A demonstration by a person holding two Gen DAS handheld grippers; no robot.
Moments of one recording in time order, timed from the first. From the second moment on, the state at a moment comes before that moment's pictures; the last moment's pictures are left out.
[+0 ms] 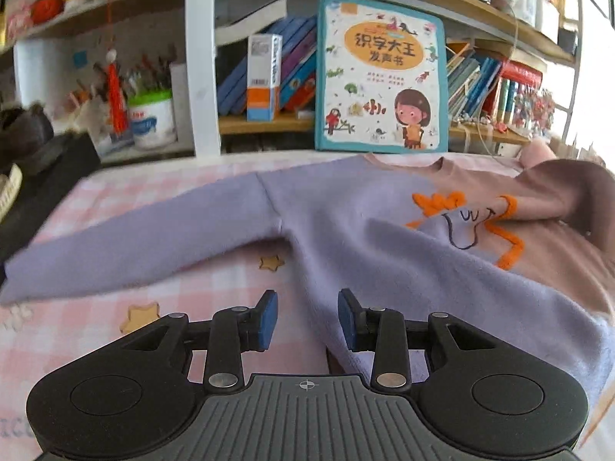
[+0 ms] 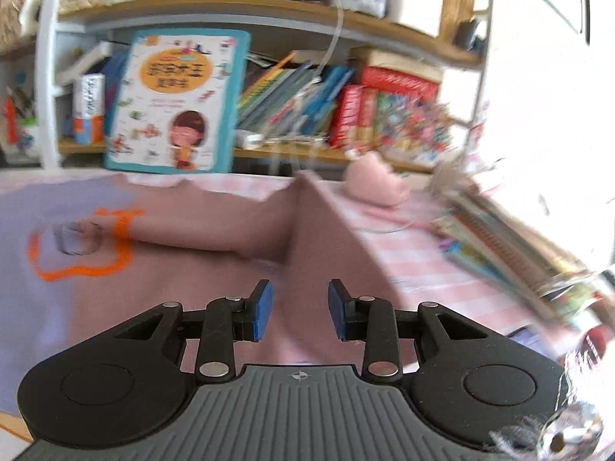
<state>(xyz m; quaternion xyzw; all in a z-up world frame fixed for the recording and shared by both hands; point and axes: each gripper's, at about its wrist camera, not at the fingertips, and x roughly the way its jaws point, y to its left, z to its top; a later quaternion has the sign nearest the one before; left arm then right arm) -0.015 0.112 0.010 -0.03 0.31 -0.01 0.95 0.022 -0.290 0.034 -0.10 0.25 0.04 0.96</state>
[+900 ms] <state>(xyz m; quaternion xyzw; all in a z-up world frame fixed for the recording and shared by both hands) 0.002 0.109 0.000 -0.02 0.33 -0.02 0.94 0.181 -0.363 0.067 -0.19 0.19 -0.16 0.95</state>
